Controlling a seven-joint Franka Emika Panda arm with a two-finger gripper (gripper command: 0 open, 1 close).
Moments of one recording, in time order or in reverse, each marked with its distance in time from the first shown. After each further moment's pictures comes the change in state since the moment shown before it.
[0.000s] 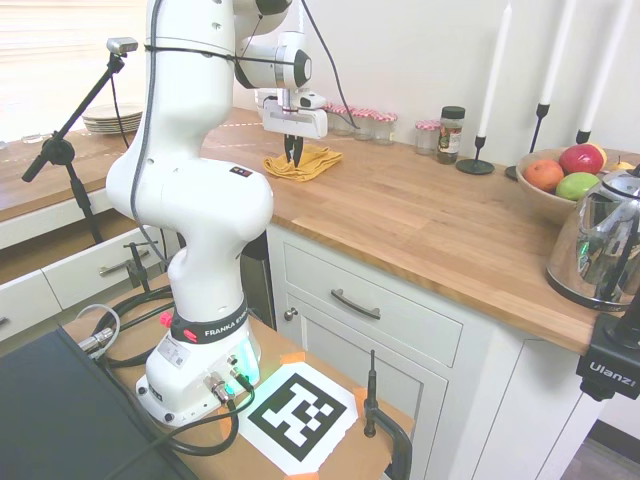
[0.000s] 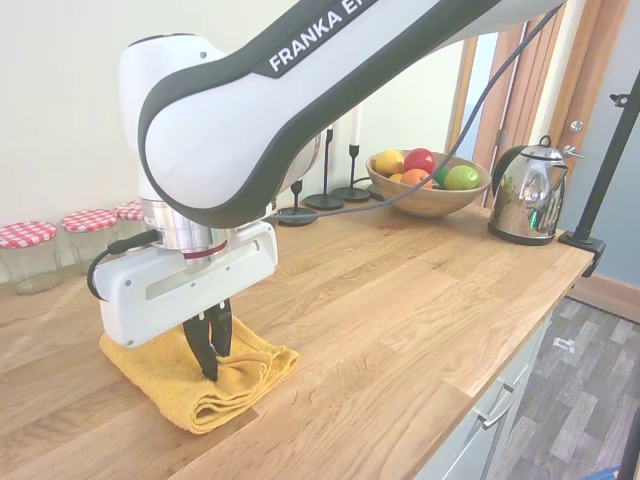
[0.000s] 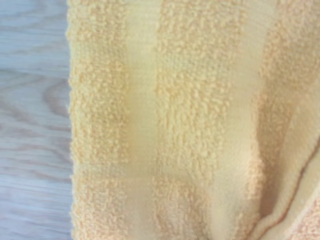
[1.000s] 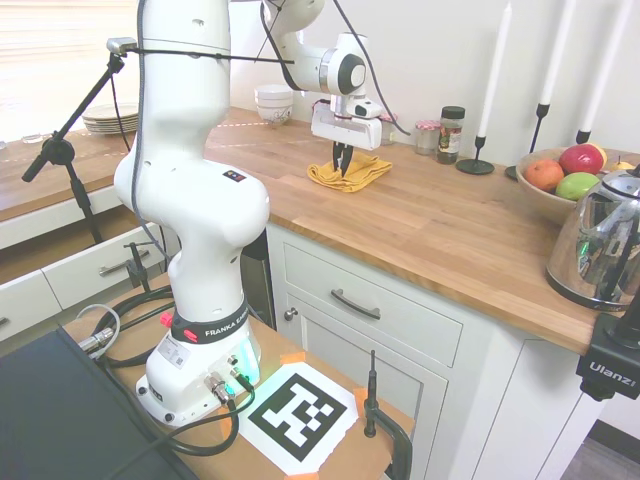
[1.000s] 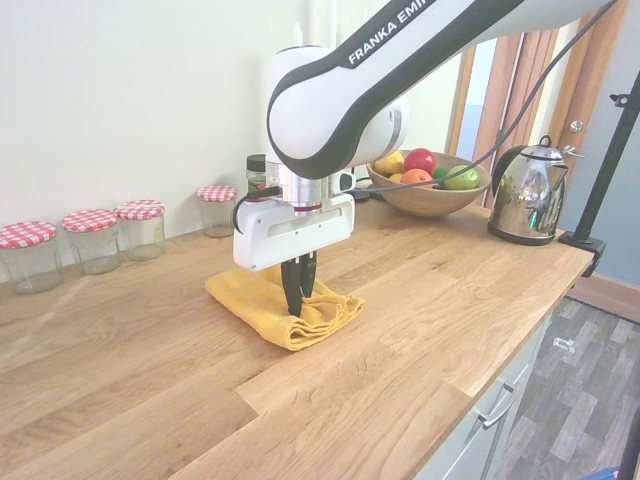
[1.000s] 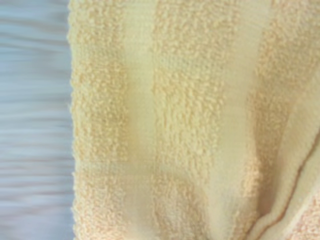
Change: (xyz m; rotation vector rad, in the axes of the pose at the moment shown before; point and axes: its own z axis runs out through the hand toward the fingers) arm 0.124 0.125 0.001 0.050 -0.038 0.099
